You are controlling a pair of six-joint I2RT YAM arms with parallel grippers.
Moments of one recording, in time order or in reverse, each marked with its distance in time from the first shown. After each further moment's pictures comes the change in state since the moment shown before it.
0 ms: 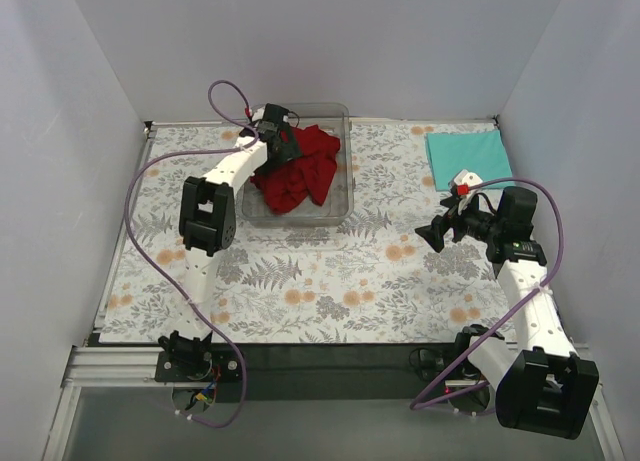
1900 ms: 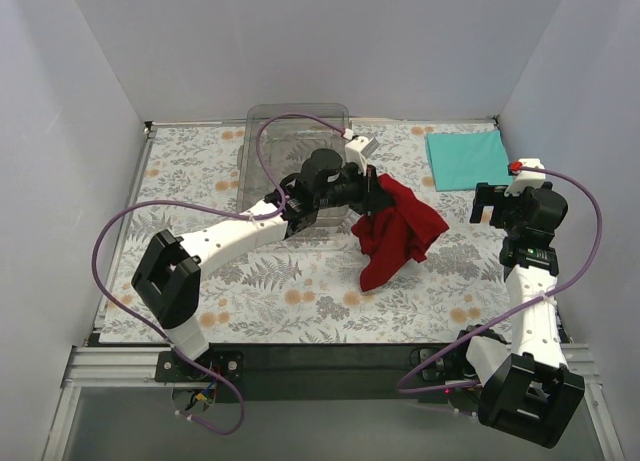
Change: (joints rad) left arm -0.497 -0.653 -0.697 0.744 0.627 0.169; right arm -0.167 -0.047 0.000 0.136 0.668 0.304
